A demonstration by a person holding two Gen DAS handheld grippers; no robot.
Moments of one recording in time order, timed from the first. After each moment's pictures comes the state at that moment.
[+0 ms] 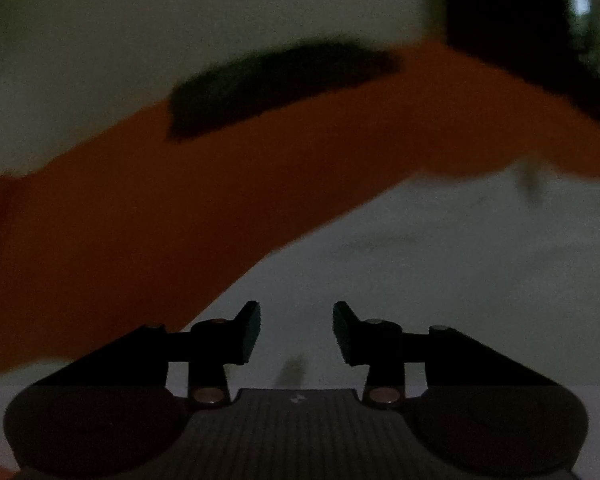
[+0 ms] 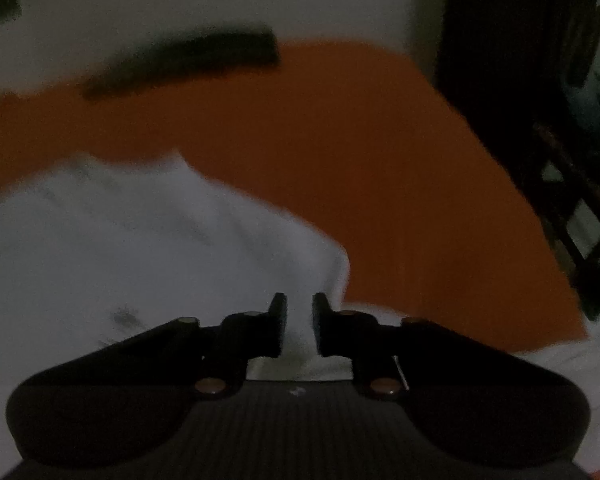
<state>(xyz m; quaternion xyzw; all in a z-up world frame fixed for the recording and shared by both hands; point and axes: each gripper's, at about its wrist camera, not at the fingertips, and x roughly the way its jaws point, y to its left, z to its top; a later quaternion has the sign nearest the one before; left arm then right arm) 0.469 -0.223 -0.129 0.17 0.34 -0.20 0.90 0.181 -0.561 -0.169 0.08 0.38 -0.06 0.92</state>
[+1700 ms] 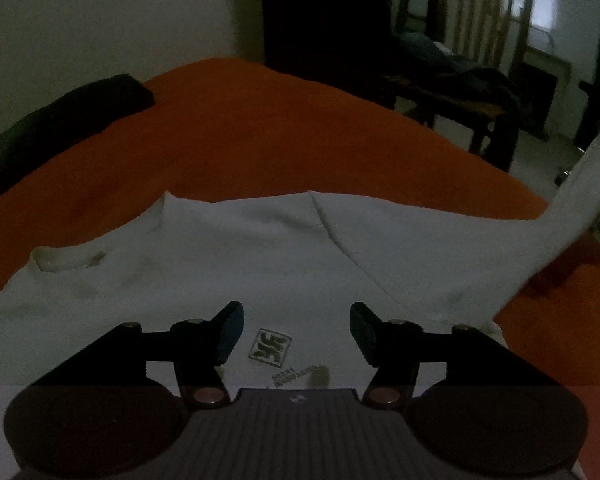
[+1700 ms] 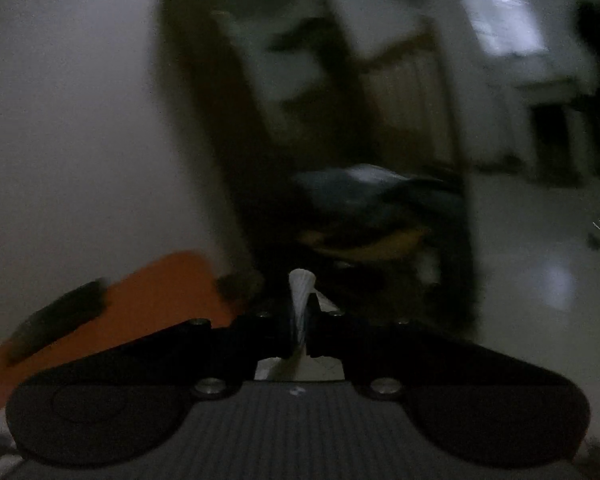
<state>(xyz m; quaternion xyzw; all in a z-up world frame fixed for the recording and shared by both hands) 0.331 -0.435 -0.157 0.18 0.35 -0.36 0.84 -0.112 -0.848 -0.117 0.23 0.11 -0.23 0.94</state>
